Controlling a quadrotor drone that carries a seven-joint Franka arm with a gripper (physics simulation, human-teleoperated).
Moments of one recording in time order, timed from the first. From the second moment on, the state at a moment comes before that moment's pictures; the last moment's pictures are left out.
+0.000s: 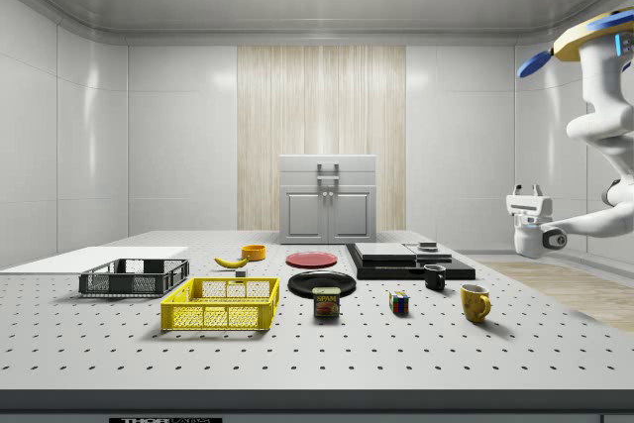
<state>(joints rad) -0.01 -0.70 0.00 -2.04 0.00 1.36 0.78</state>
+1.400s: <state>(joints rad) -0.02 -0.72 0.04 -2.06 -0.04 1.39 0.79</state>
